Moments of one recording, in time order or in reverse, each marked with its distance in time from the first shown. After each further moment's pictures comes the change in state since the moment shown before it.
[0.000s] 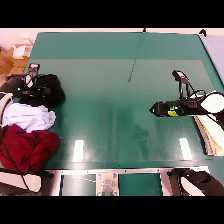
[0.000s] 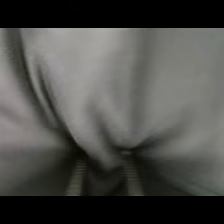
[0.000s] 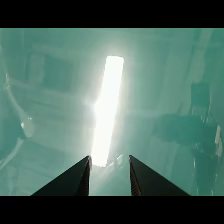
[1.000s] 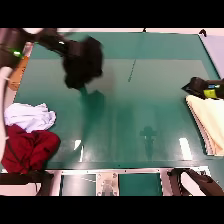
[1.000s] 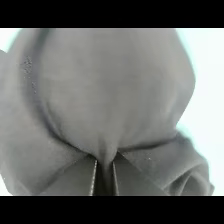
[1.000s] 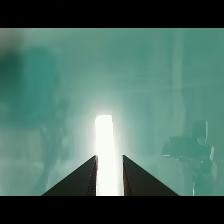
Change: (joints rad) left arm -0.487 0.101 0.685 -0.305 -0.496 0.033; right arm -0.386 0.000 0.259 0.006 0.129 0.019
